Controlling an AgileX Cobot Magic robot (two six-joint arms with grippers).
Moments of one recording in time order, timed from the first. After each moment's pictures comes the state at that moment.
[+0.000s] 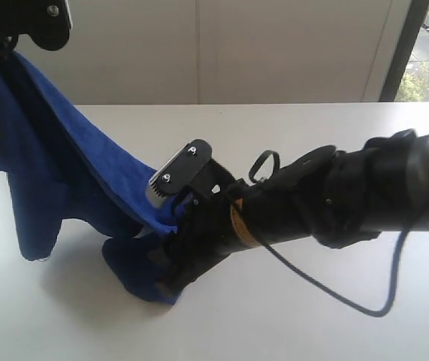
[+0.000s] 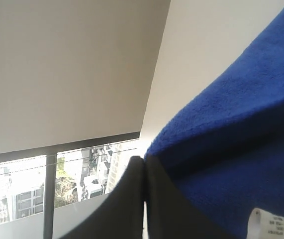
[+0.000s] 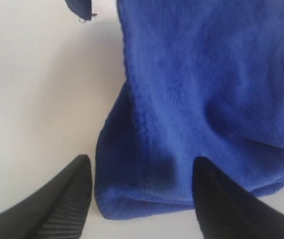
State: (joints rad) left arm -0.85 1.19 -1.18 0.92 1.02 0.24; right arm 0.59 1.72 -0.92 -1.74 -0.27 1.52
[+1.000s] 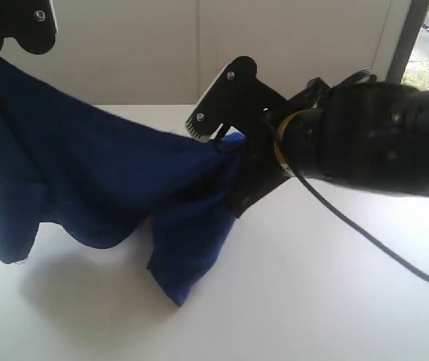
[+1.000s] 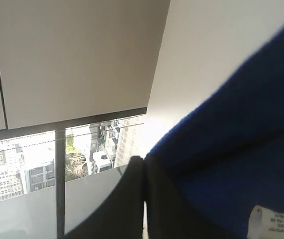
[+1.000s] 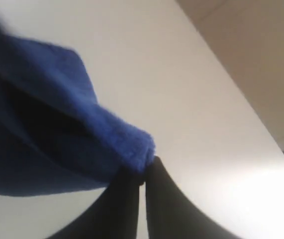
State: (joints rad) left arm -0.85 1.19 -1.18 0.97 1.10 0.24; right arm 0.63 1.50 -1.00 -0.94 0.46 0.46
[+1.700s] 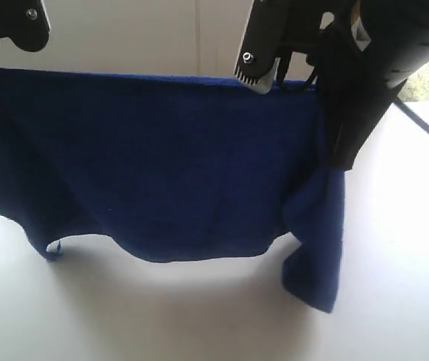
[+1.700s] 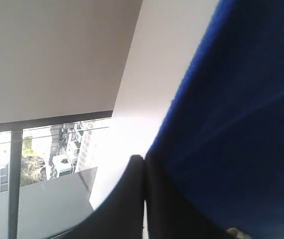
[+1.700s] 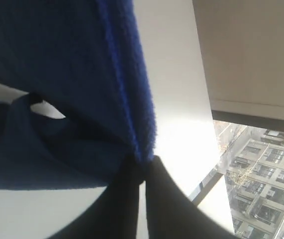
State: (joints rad) left arm -0.74 1.19 -1.18 0.80 1.05 0.28; right arm 0.63 1.37 -1.35 -0.60 1.13 -0.36
